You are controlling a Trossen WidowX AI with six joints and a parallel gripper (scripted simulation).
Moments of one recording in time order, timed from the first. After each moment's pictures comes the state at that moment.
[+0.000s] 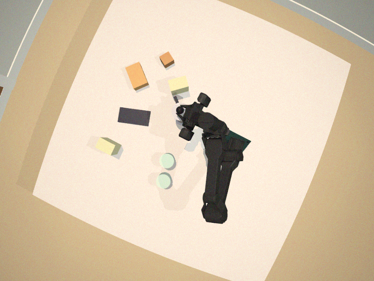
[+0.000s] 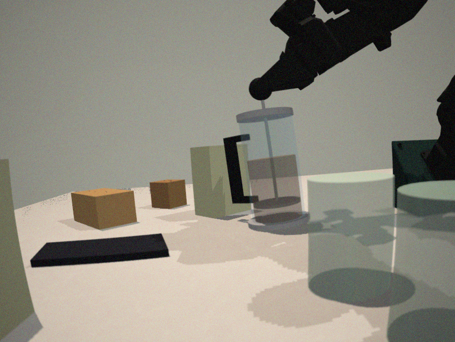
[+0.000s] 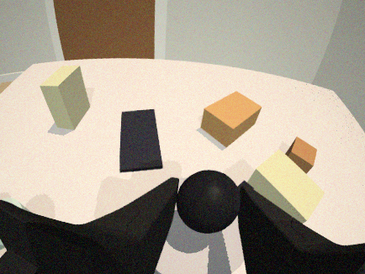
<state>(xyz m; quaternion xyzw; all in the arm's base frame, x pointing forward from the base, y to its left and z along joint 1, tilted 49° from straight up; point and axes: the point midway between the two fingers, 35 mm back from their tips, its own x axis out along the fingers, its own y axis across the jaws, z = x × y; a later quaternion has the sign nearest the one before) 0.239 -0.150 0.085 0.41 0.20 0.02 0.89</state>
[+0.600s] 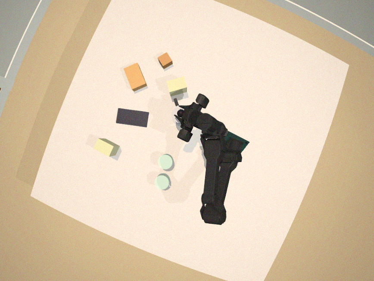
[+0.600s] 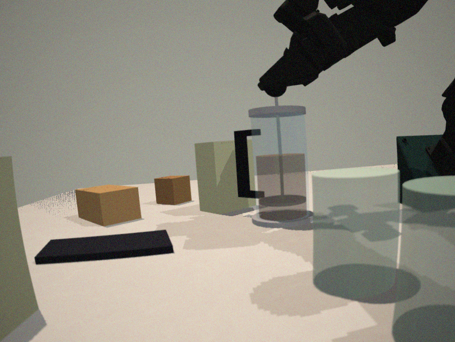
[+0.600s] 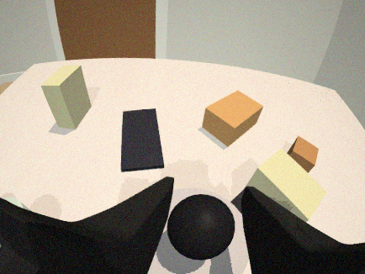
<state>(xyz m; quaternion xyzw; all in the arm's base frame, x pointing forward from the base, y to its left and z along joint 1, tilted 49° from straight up) 0.239 -0.149 0.086 0.41 0.20 0.03 0.89</state>
